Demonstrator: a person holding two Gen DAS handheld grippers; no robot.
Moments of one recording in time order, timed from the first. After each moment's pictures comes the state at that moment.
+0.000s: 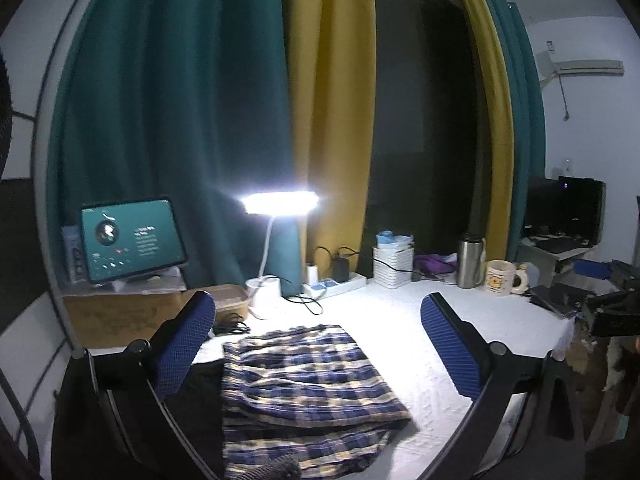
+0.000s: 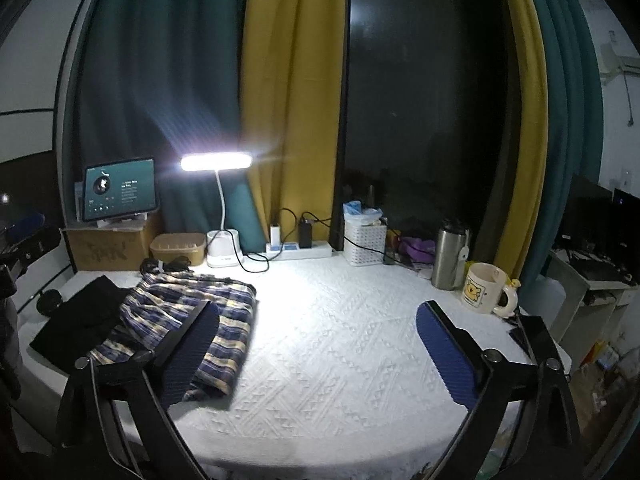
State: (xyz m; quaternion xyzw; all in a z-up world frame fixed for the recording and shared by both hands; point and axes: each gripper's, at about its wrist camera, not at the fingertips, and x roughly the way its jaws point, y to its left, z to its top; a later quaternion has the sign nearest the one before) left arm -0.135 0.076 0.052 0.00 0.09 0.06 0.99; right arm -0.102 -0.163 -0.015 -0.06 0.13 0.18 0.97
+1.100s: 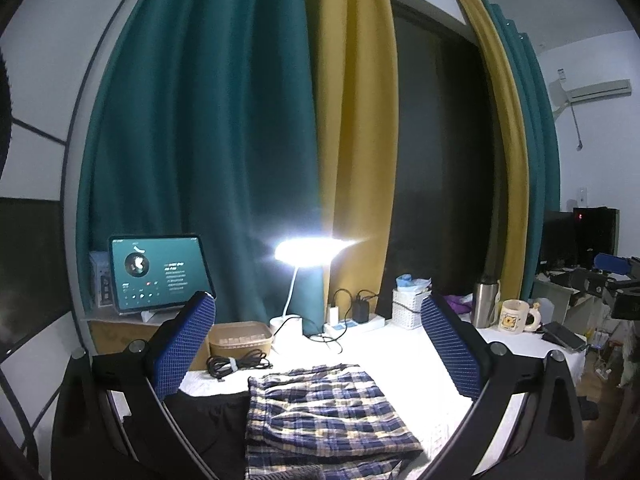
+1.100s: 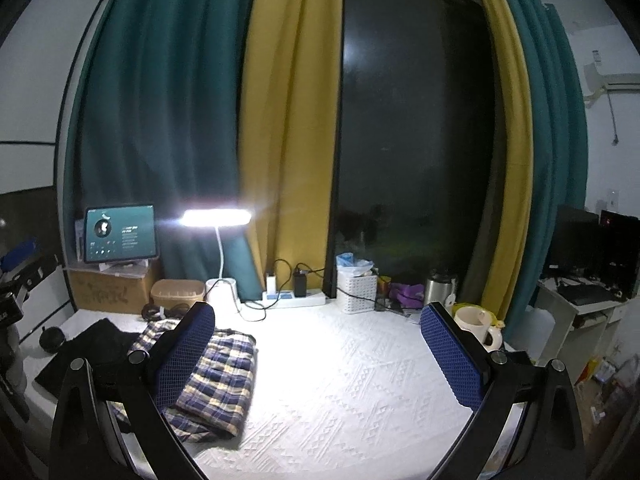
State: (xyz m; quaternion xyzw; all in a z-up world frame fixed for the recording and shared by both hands) left arm -0.162 0.083 0.077 -0.01 0.02 0.09 1.00; right arm -0.134 -0.161 0.033 -0.04 0.06 0.15 0.99
